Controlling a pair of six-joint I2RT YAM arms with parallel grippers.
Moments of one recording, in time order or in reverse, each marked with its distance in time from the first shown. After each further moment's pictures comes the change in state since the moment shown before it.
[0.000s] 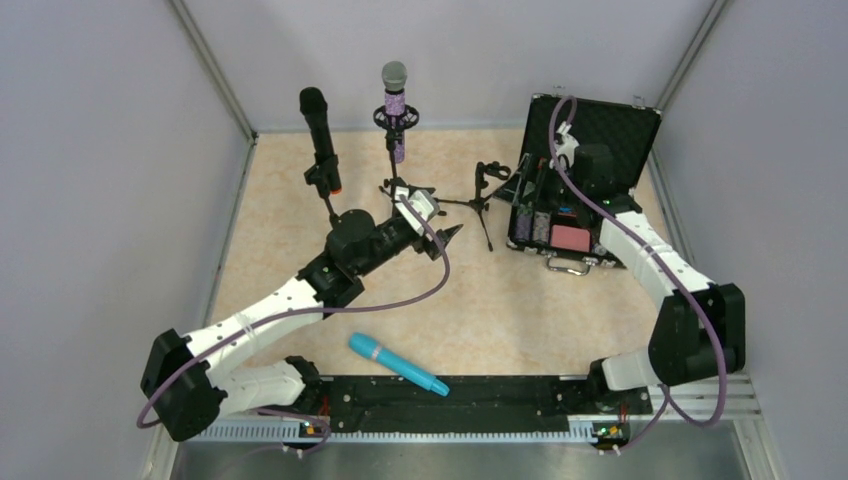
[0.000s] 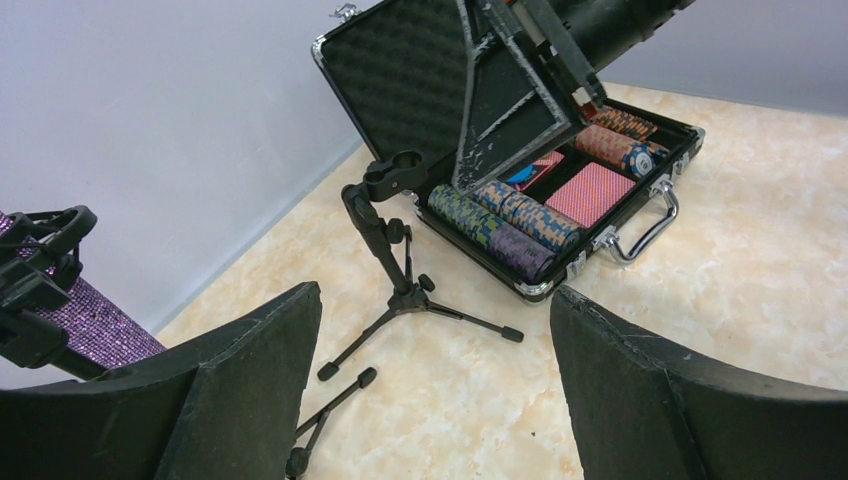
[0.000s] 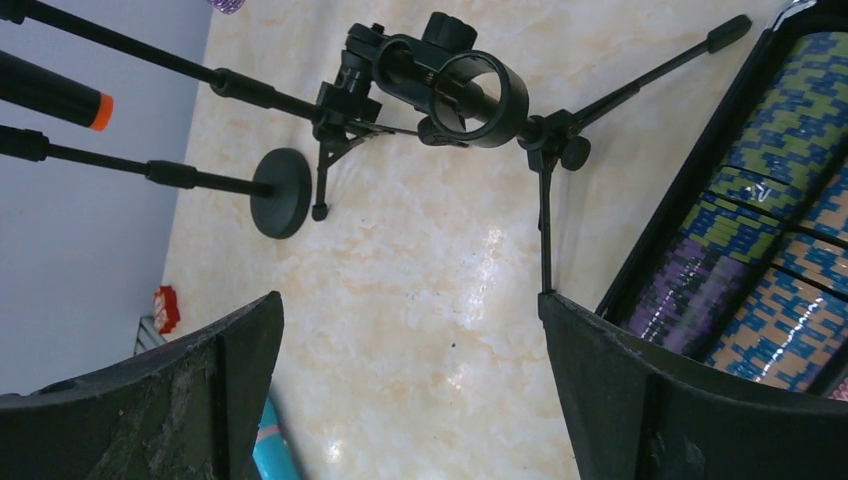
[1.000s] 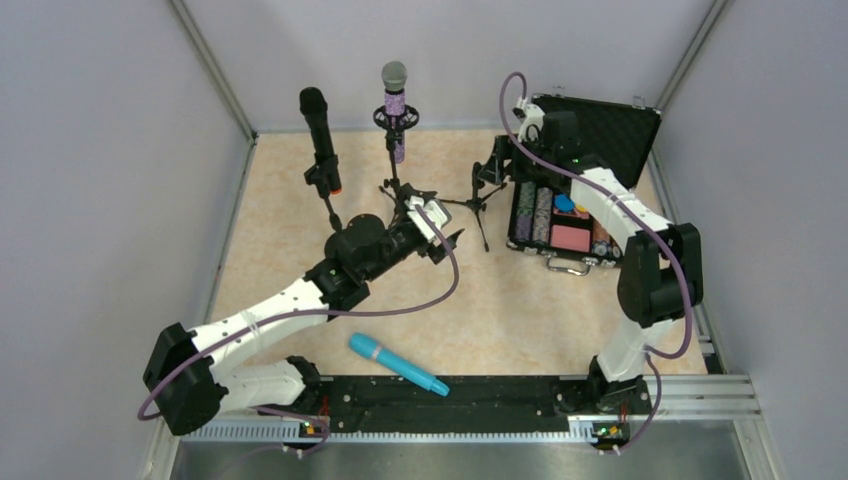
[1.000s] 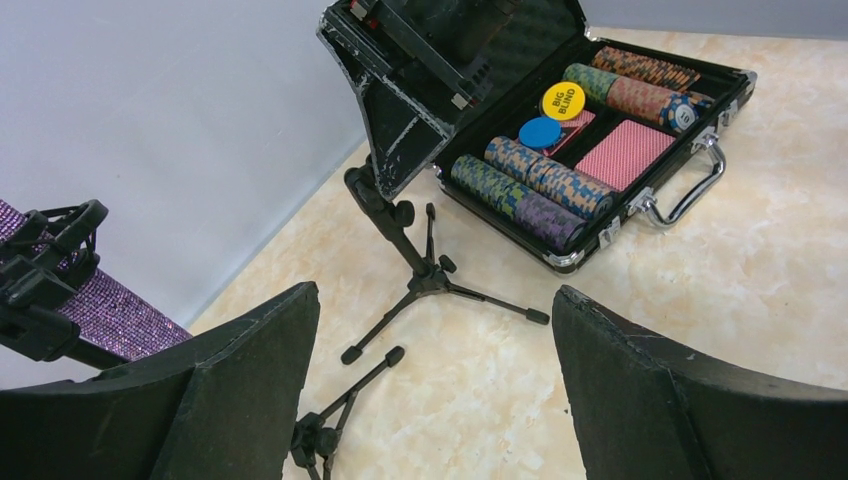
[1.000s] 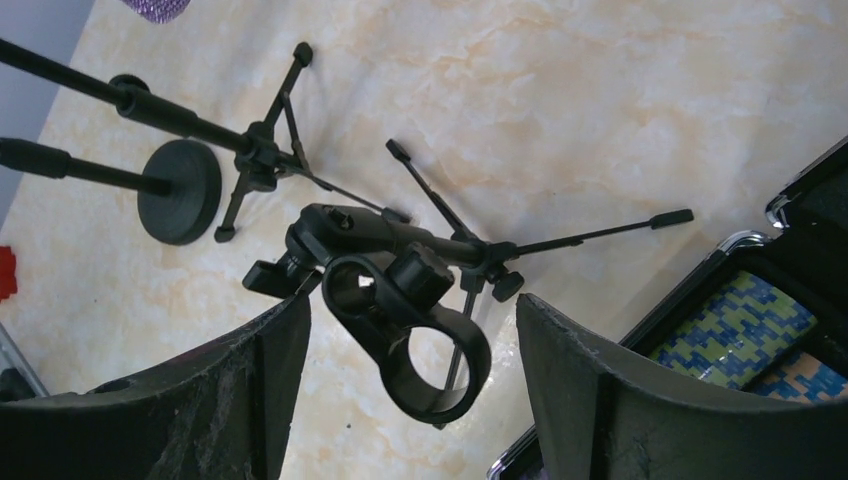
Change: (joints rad) left arm -0.052 0.027 -0.007 -0.015 -0.089 0.110; right arm 0.058 0.375 0.367 -0.053 0.005 -0.303
